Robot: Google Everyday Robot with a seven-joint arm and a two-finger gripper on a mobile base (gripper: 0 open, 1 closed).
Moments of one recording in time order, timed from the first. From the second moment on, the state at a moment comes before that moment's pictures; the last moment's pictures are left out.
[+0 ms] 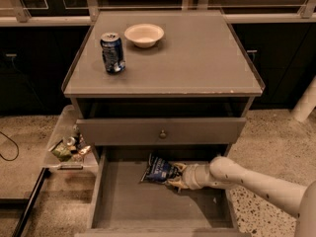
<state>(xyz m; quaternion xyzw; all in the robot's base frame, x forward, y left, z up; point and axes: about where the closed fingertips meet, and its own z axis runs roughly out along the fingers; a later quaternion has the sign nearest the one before) 0.571 -0.094 0.367 -0.54 0.73 0.20 0.35</state>
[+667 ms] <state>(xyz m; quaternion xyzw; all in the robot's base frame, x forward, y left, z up) 0.544 -0.116 0.427 -0.54 0.73 0.21 0.35</state>
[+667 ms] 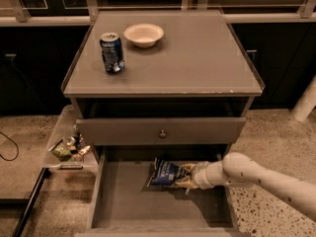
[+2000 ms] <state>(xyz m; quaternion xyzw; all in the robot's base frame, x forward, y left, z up) 0.492 -0.156 0.586 -0.58 0.69 0.20 0.38</state>
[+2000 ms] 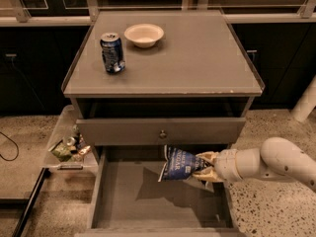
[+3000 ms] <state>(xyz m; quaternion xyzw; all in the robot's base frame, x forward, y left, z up) 0.479 -0.121 0.772 -0.67 0.64 0.05 0.38</state>
